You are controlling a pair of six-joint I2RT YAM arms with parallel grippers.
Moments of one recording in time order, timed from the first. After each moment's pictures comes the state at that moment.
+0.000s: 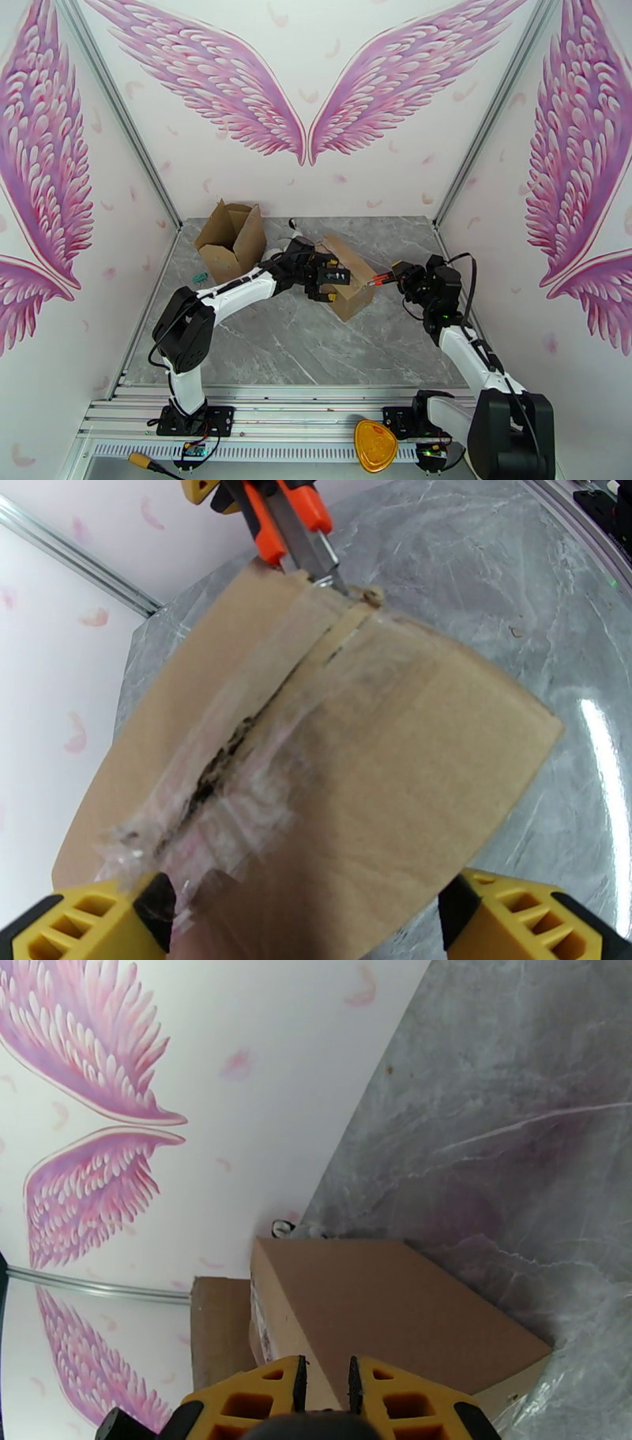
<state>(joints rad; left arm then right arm) -0.70 1.88 1.41 -0.21 0.42 0.97 -0.11 1.16 0.59 0.22 -0.49 1.14</state>
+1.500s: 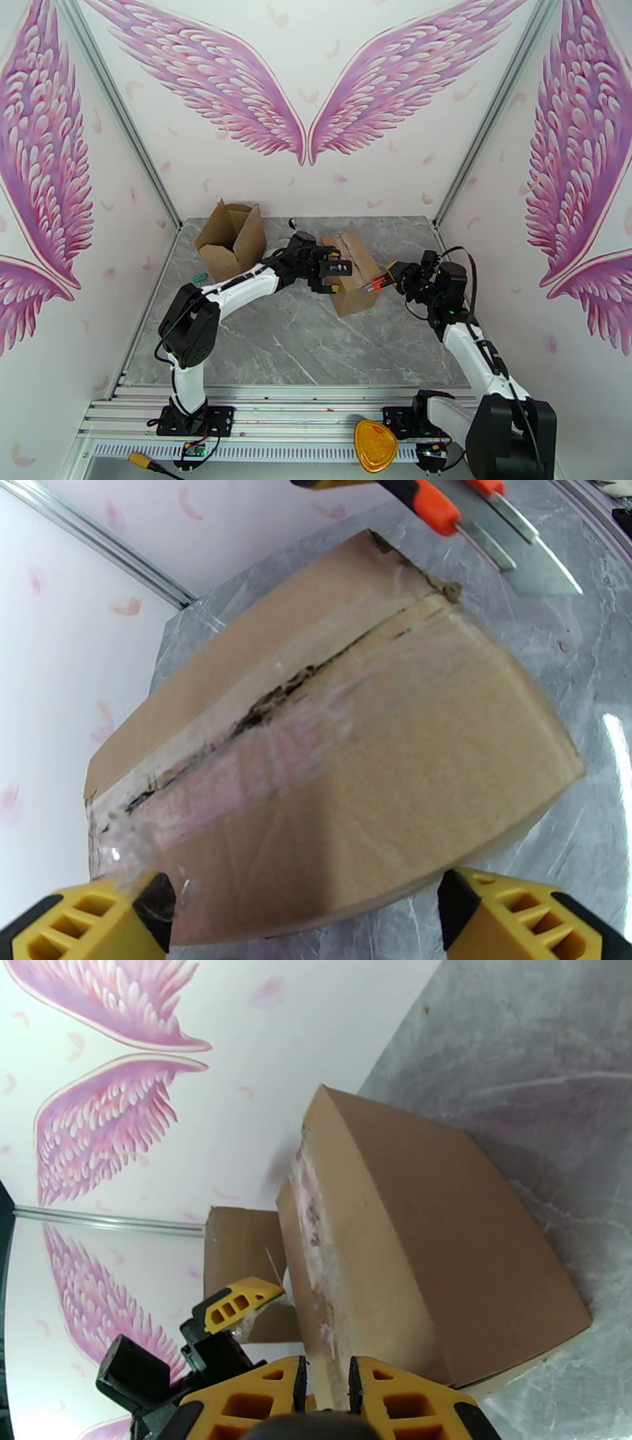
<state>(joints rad) -0.71 1.92 1.47 -0.15 0.40 0.93 -0.14 1.07 0.64 0.10 -0.64 1.07</state>
